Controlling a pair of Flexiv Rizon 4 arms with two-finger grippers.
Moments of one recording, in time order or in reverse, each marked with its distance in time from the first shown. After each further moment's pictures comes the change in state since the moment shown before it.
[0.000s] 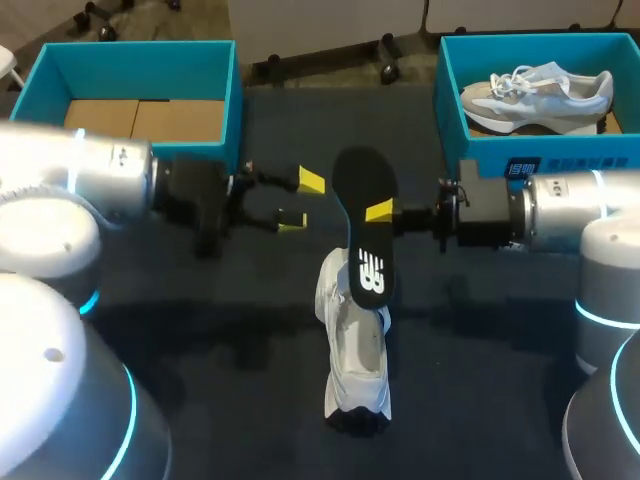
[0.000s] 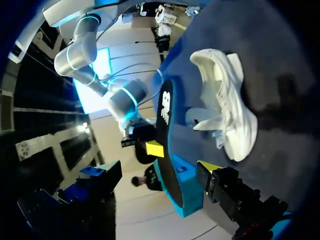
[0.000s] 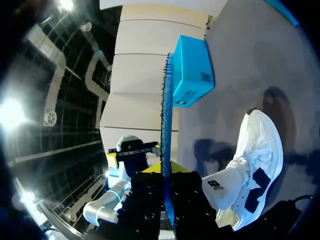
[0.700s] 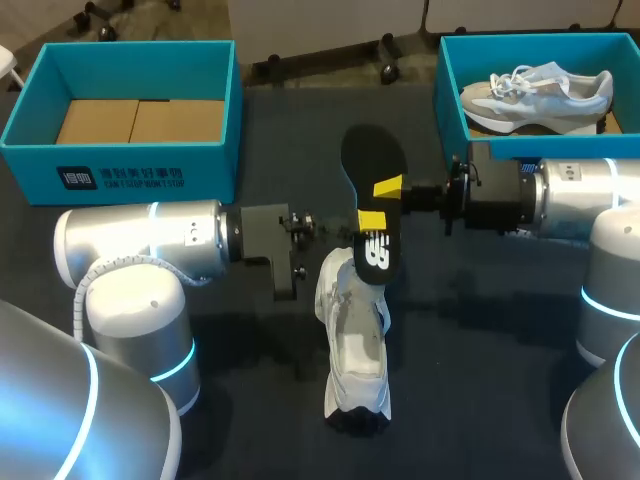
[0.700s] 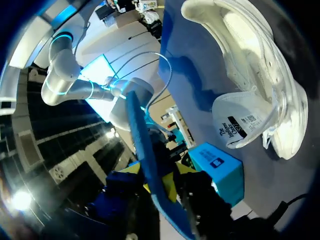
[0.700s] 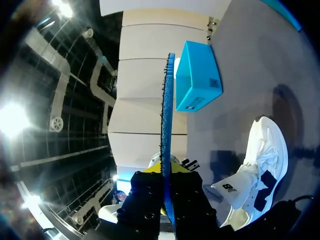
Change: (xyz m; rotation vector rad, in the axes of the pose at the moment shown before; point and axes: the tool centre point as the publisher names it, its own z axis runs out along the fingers) left arm -0.019 -0.020 0.085 -0.141 -0.286 0.255; right arm 0.025 0.016 -0.012 -0.027 0.067 0.033
